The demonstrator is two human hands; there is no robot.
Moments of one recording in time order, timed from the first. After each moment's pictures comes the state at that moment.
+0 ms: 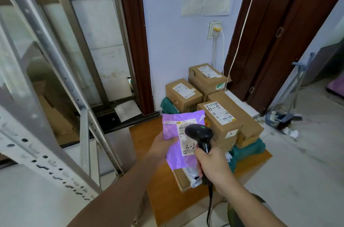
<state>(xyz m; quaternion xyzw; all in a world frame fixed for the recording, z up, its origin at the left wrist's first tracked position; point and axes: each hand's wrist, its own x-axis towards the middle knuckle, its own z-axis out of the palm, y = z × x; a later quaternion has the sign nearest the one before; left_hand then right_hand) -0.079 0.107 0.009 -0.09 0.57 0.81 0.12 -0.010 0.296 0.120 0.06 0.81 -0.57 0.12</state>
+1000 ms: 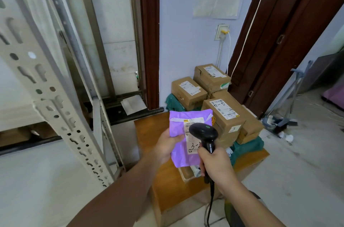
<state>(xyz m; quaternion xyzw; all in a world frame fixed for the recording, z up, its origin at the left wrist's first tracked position) -0.036 0.102 0.027 -0.08 0.56 0.82 0.12 0.037 0.276 0.121 0.07 0.81 -0.56 0.12</state>
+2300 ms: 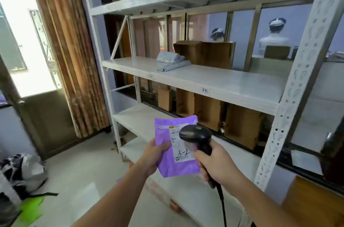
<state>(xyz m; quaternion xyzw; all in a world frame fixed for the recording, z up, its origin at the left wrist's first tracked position) 0.522 -0.071 0.148 -0.38 0.46 0.67 -0.43 0.350 0.087 0.235 -0.53 0.63 -0.45 0.36</state>
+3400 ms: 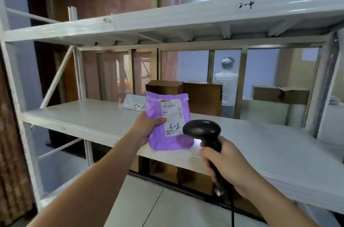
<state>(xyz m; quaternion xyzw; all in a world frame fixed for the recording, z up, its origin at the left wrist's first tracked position) 0.420 -0.520 0.353 -0.22 0.58 0.67 -0.40 0.318 -0.252 0.360 -0.49 0.65 -0.54 0.21</state>
